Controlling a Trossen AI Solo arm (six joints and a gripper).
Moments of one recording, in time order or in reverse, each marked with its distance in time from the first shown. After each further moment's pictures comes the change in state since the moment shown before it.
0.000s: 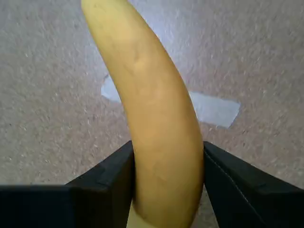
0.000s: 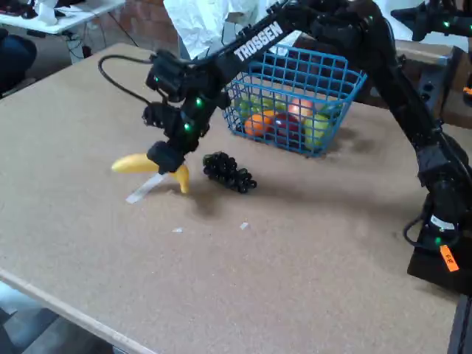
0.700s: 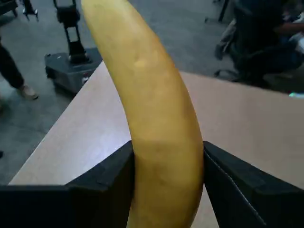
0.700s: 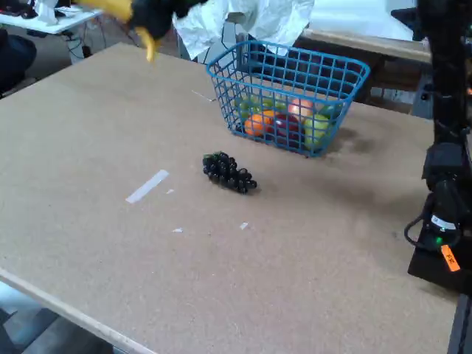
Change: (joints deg) arm 0.2 -26.9 7.9 -0.3 5.4 -3.1
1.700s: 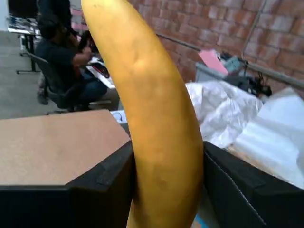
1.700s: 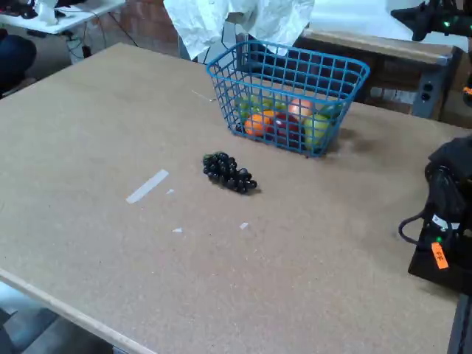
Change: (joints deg) arm -22.4 -38.6 -37.4 15.0 23.0 0.2
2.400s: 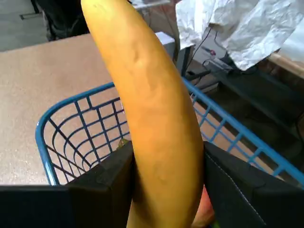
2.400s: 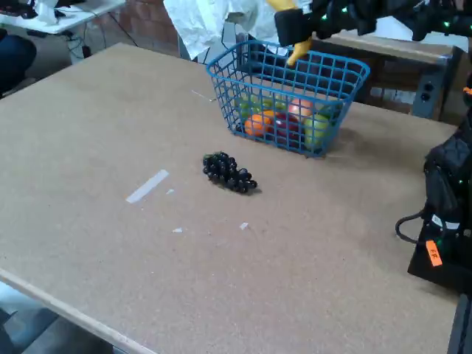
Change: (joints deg) arm -10.2 18.8 -7.8 8.1 -14.0 8.8
